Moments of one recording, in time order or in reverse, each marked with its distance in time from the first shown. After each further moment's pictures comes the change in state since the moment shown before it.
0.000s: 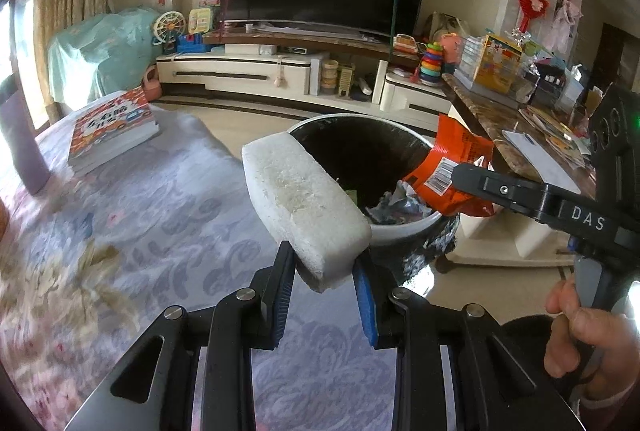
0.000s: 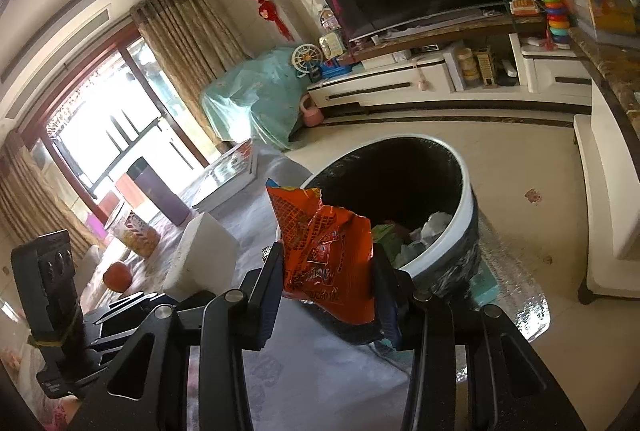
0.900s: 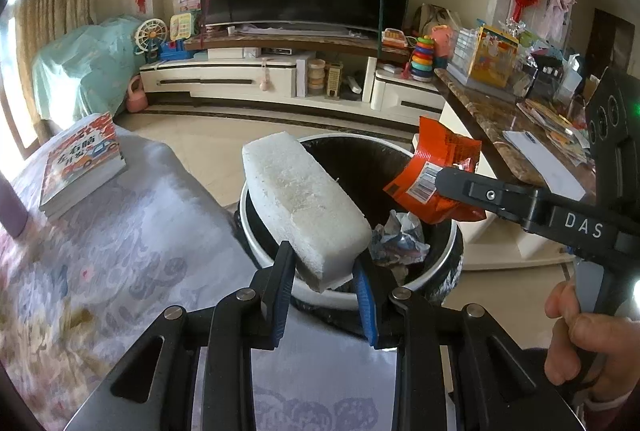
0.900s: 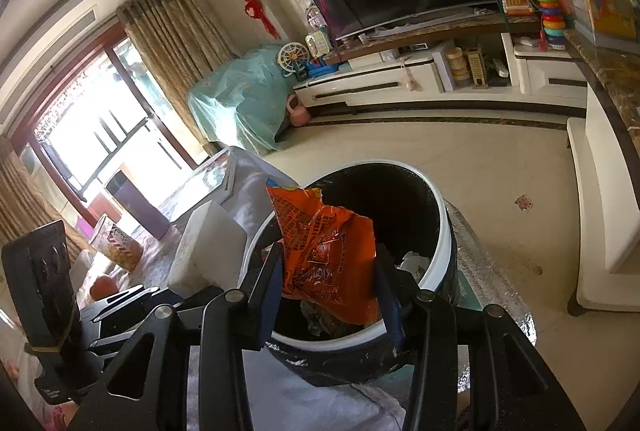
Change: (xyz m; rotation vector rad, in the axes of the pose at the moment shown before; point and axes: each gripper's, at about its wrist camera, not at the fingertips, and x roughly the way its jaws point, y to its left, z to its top) left arm 0.047 -0.016 0.044 0.045 0.016 -0.007; right arm 0.021 -0.020 0.034 0.007 0.017 -0.035
